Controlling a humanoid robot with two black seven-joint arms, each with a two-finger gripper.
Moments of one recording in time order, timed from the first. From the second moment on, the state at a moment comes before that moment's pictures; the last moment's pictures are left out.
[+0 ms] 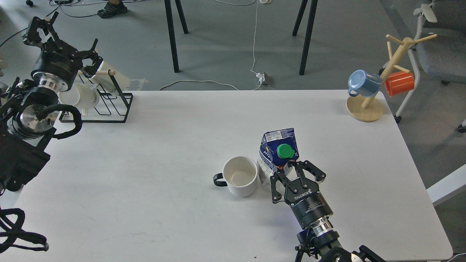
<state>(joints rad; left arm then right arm) -0.77 0.43 -0.86 -0.57 -0.13 -0.43 -0.24 -0.08 -0.04 0.85 1.28 0.11 0.49 0.27</state>
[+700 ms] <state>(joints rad) -0.77 0.42 -0.85 -0.57 -0.12 -0.43 -0.24 -0.07 -0.03 0.84 1.24 0.11 0.49 0.27</state>
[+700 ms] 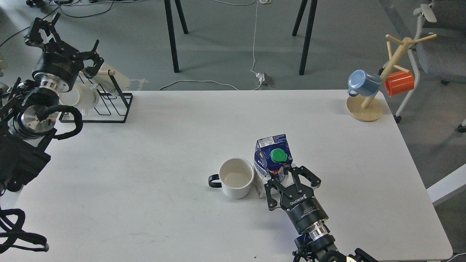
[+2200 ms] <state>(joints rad) -0.77 0.41 -0.84 -0.58 -0.13 -0.44 -0.24 0.14 -0.45 1.18 1.36 0.07 0.49 0.26</state>
